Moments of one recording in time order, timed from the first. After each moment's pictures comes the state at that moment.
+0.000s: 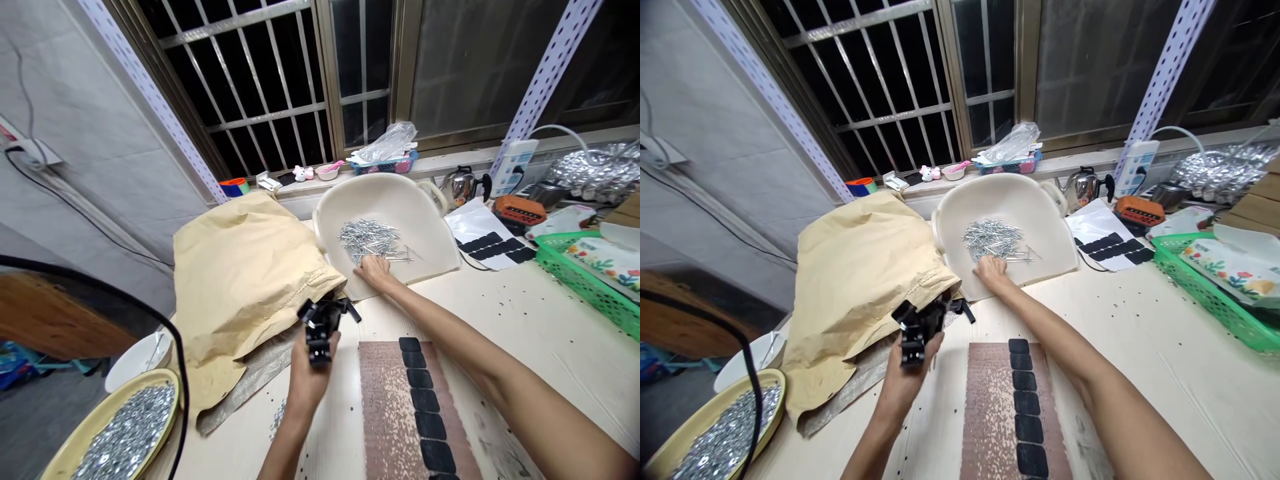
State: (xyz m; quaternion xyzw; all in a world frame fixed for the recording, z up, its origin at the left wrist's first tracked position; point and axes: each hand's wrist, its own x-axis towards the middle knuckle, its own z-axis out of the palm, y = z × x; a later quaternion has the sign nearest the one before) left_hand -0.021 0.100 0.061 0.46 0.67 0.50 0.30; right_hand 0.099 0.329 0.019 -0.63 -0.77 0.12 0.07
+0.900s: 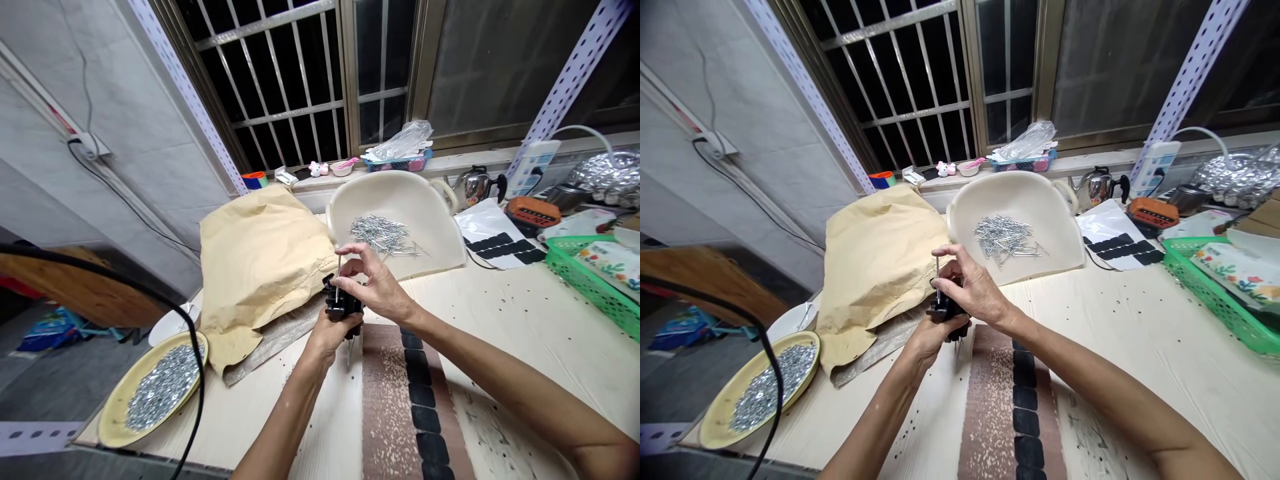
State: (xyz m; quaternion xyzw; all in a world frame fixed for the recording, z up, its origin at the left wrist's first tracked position) left_hand -0.005 0.114 0.059 0.36 0.58 0.51 0.52; right_hand 0.109 0.176 0.116 -0.16 -0.74 0.45 0.47
